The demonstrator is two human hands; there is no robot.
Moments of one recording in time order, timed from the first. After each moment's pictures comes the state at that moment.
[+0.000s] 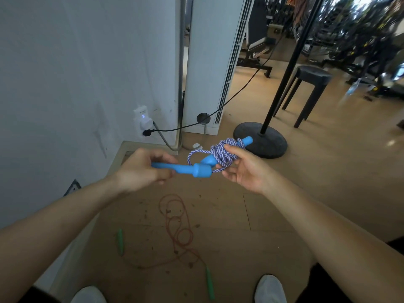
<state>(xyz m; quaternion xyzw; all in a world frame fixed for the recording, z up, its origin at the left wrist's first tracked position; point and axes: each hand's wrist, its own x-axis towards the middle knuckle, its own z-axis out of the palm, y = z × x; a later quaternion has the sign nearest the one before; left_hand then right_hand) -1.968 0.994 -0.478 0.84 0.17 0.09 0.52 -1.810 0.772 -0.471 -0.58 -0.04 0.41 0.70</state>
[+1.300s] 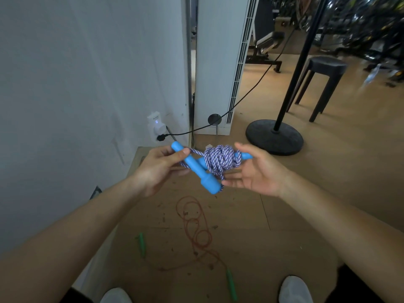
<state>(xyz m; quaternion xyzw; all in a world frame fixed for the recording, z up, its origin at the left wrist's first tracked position) -1.949 0.998 -0.483 0.63 0.18 0.11 0.75 -1.821 0.777 -0.468 -0.53 -0.11 0.51 0.67</state>
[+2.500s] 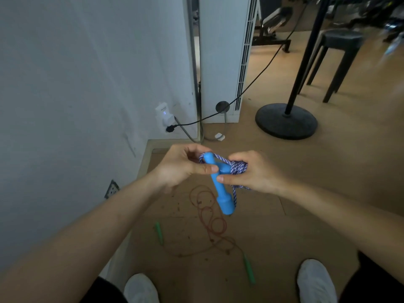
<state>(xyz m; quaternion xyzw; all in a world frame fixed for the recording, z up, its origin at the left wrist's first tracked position) -1.963 0.978 -0.481 0.74 0.12 0.07 0.66 -1.859 0.787 -0.494 -0.81 -0.43 0.12 0.38</state>
